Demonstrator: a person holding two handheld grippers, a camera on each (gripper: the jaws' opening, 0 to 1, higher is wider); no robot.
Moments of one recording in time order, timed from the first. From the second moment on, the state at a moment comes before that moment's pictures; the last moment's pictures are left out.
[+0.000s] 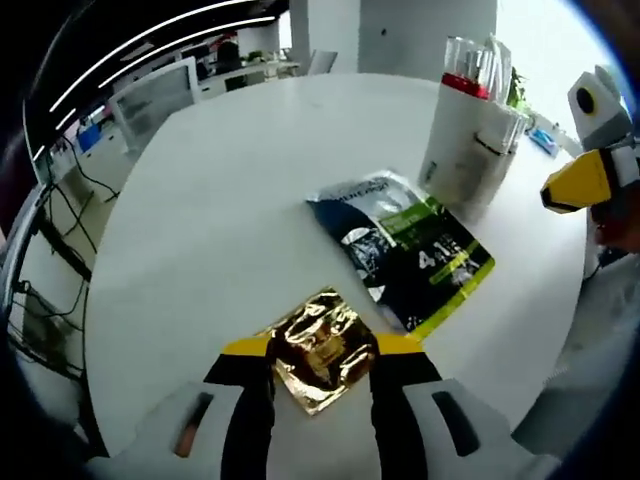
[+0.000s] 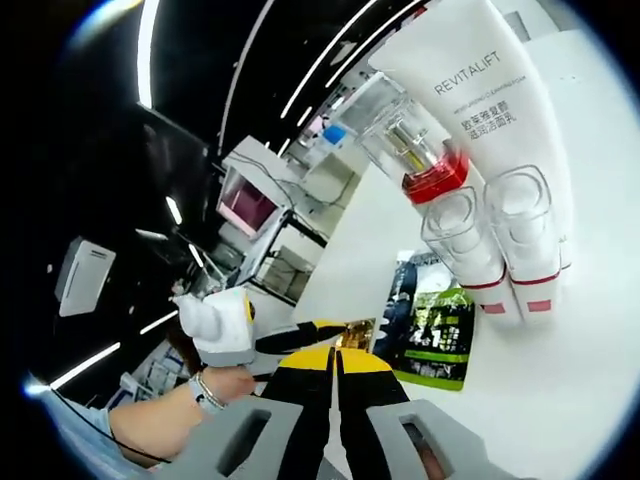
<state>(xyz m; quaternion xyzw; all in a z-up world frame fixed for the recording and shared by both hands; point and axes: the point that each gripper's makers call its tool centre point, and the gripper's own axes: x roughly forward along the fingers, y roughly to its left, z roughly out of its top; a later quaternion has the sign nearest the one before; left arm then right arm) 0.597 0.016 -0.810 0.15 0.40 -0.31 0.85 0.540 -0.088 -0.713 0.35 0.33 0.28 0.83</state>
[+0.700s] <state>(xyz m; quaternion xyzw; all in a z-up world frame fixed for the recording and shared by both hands) 0.596 0.011 -0.807 0.17 0.39 -0.36 0.83 0.536 -0.082 -0.719 0.33 0.34 0.28 0.83</state>
